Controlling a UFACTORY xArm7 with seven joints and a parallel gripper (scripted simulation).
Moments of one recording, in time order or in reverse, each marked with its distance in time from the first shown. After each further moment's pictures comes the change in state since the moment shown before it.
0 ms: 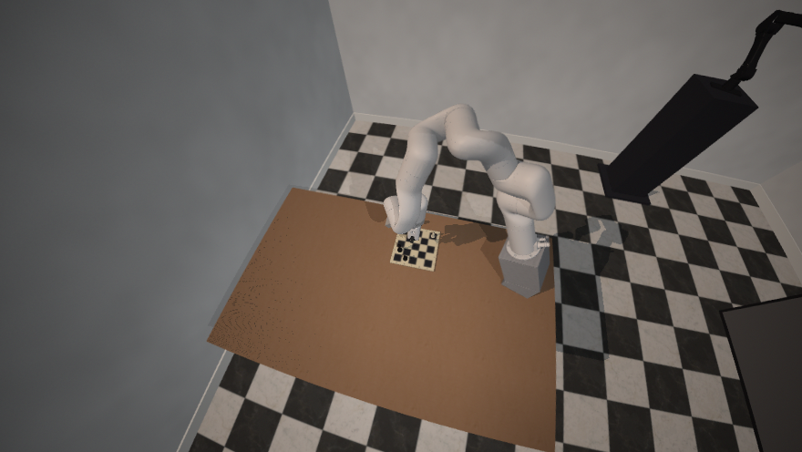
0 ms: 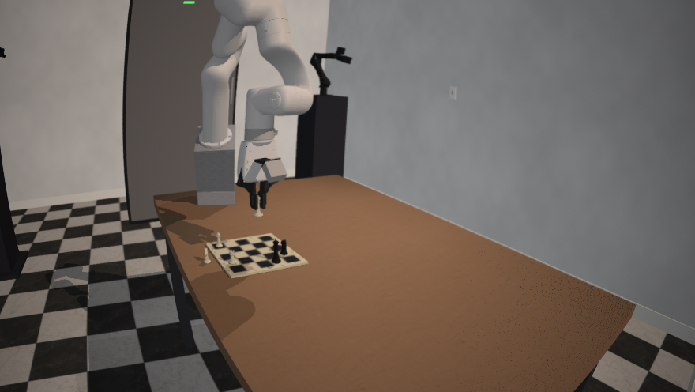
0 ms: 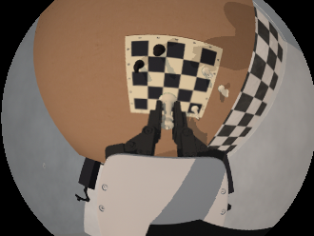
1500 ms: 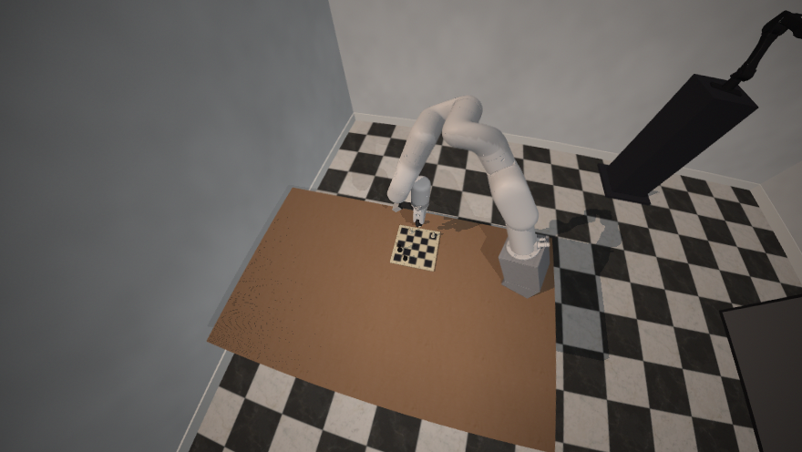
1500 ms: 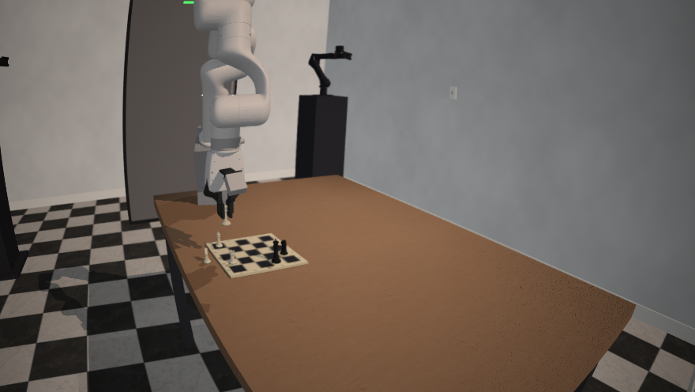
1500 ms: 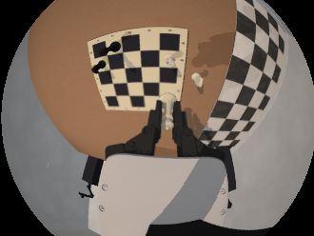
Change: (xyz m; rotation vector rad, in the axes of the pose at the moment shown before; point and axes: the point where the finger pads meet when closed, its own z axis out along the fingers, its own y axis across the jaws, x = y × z) arm -0.017 0.088 0.016 0.018 -0.055 0.053
